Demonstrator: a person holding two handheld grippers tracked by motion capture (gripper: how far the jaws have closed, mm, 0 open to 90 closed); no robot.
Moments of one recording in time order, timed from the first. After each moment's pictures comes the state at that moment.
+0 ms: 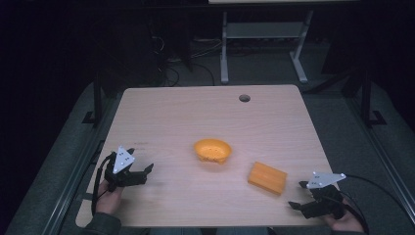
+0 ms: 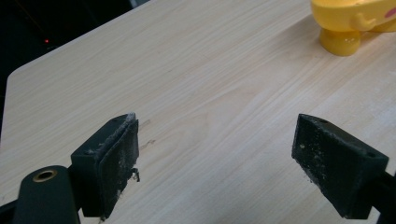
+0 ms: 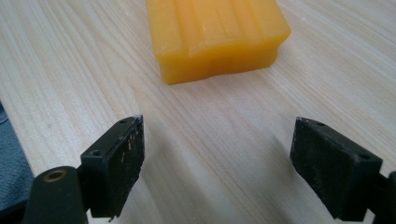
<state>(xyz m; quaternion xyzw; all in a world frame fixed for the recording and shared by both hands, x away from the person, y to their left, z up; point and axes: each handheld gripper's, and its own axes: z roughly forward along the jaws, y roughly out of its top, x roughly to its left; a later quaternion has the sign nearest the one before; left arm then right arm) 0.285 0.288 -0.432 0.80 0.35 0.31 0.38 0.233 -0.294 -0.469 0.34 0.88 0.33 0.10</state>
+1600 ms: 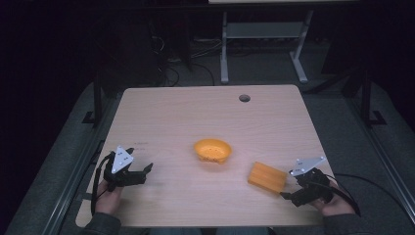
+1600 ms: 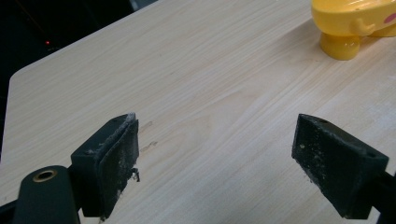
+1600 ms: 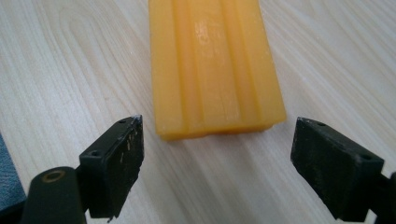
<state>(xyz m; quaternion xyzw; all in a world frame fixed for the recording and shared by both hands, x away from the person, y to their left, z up) 0.285 0.289 -0.431 0.79 0.35 0.31 0.38 0.265 -0.258 -0.436 0.28 0.91 0.27 0.10</state>
